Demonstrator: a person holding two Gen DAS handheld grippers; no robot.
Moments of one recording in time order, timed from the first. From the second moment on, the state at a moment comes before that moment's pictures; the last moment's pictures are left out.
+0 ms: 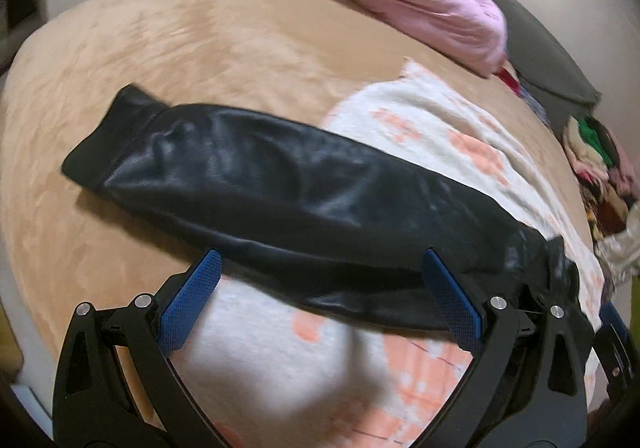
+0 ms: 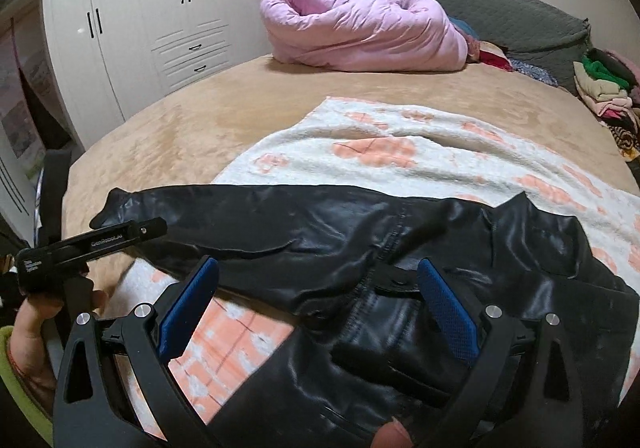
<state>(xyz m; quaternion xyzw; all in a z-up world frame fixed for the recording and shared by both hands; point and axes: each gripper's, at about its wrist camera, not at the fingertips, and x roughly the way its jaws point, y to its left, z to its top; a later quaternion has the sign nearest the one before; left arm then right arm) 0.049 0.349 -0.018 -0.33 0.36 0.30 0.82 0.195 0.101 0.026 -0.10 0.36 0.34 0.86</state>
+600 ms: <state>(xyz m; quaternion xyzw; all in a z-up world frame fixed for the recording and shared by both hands) 0.023 0.414 -0.037 -0.42 0.28 0.35 0.79 0.197 0.067 0.001 -0.06 0.38 0.32 0.86</state>
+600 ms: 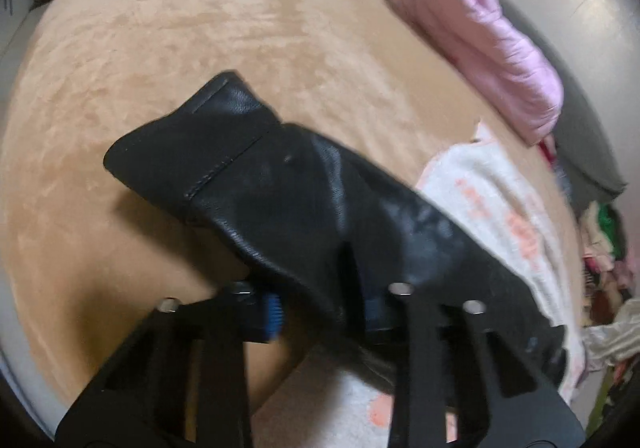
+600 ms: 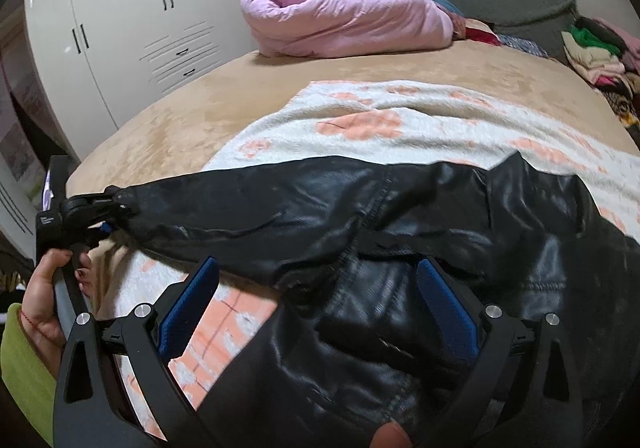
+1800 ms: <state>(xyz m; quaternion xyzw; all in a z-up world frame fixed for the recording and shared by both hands) 0.139 0.109 0.178 -0.19 0.18 0.02 0.96 0.165 -0.205 0.034 0.15 0.33 0.16 0.92</state>
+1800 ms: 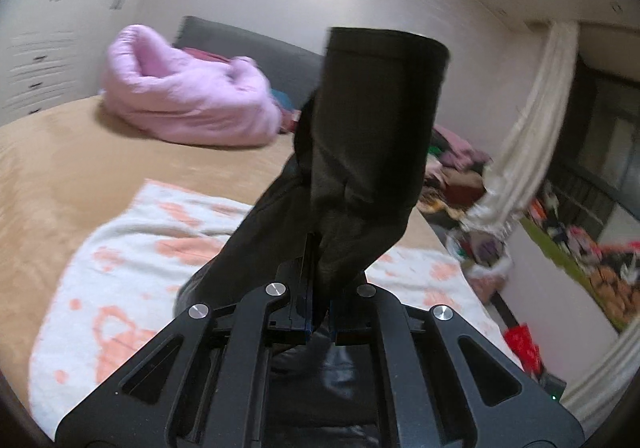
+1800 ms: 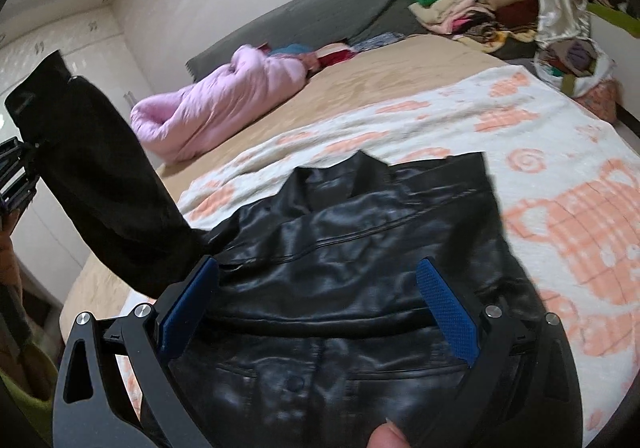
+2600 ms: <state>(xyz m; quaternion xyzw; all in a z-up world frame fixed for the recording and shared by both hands) 0.207 -0.048 -0.017 -0.02 0.39 -0.11 0.91 0.156 -0.330 0.009 0.20 0.33 0.03 0.92</state>
